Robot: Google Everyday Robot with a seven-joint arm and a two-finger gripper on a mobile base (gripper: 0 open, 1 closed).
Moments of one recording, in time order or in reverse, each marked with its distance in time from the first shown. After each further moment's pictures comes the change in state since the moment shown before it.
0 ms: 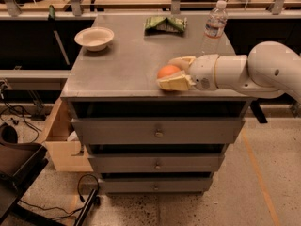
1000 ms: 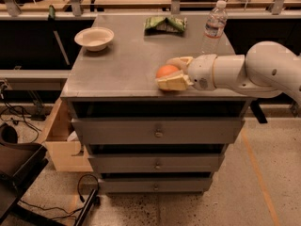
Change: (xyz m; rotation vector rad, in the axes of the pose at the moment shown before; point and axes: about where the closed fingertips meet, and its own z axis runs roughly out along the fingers) arm -0.002 0.003 0.005 -0.010 -0.001 -0.003
